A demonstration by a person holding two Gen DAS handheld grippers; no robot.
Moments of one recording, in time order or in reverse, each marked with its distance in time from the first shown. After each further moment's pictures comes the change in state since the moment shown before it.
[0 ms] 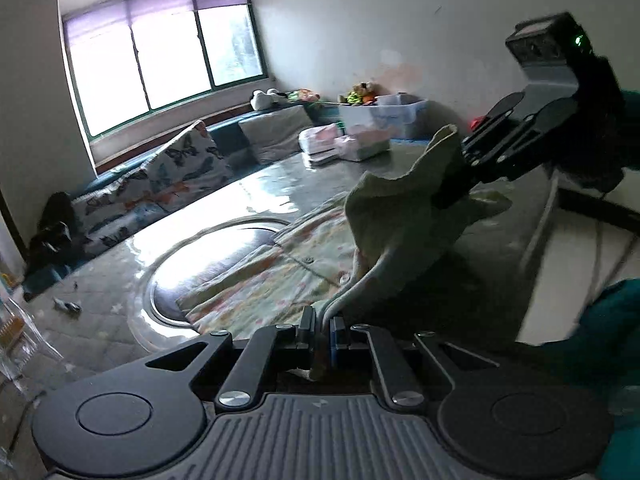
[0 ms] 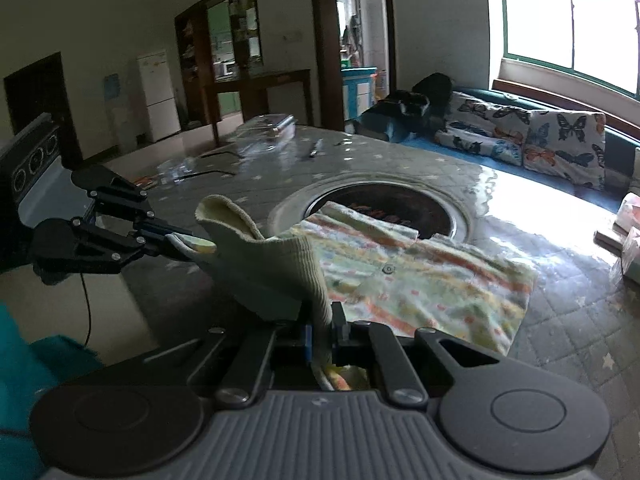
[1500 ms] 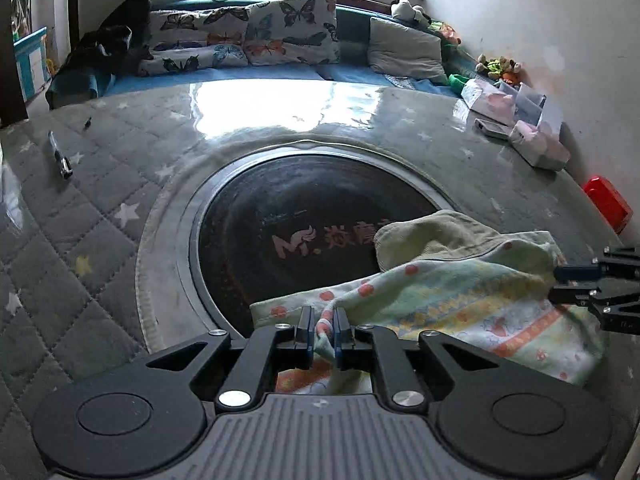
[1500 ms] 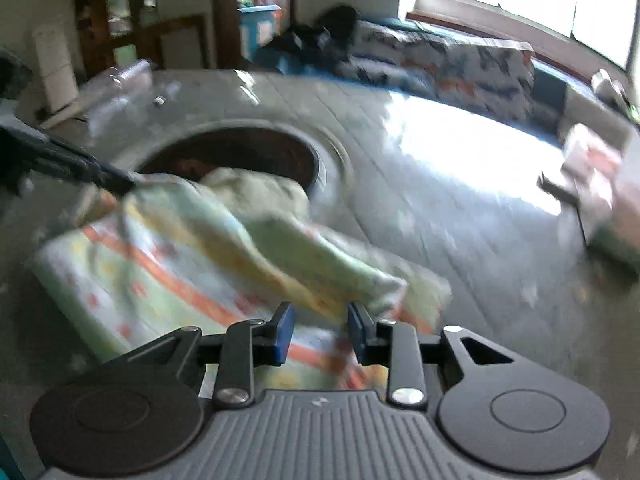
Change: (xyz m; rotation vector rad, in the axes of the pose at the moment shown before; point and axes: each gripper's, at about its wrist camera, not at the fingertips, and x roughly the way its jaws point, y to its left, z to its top) left arm 0.189 0.173 0.027 -0.509 0.312 0.087; right arm 0.126 -0.121 0.010 0.183 0.187 -0.289
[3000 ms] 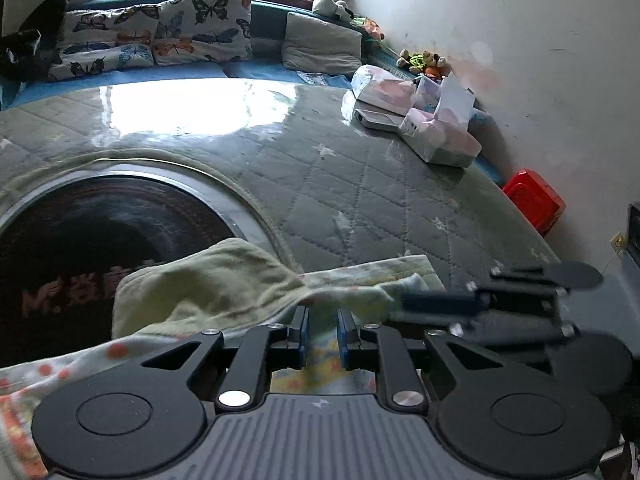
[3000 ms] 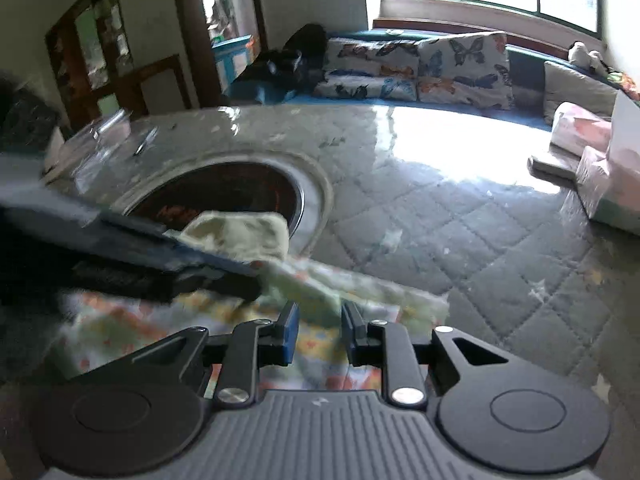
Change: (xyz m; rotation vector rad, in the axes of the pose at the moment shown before) left arm 0.066 -0.131 0.033 0.022 0.004 -0.249; right arm 0.008 -0.012 0.006 0.095 -0.062 0.038
